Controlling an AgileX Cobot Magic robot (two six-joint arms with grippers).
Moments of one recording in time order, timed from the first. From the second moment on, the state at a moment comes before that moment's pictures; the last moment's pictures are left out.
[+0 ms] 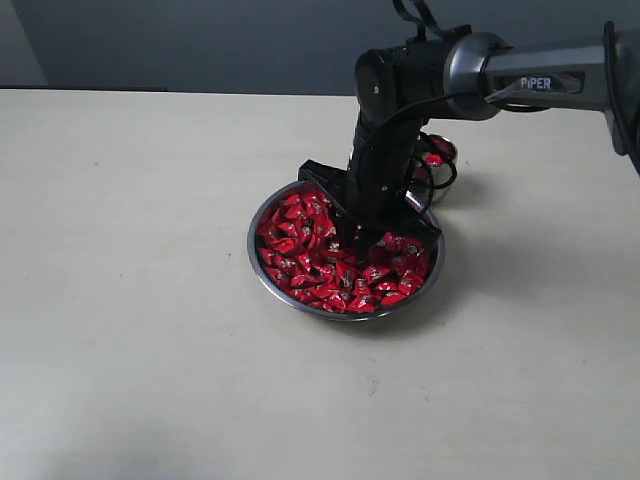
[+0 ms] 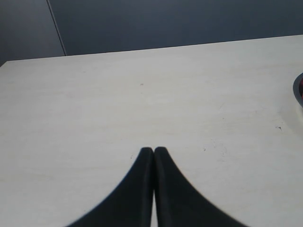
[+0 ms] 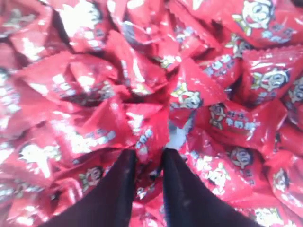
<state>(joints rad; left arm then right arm) 0.11 0.00 0.00 0.02 0.34 0.03 0.69 2.17 -1.58 0.11 0.96 1.05</state>
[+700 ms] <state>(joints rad) 0.11 0.00 0.00 0.02 0.34 0.03 0.67 2.01 -1.59 0.08 0.99 0.77</state>
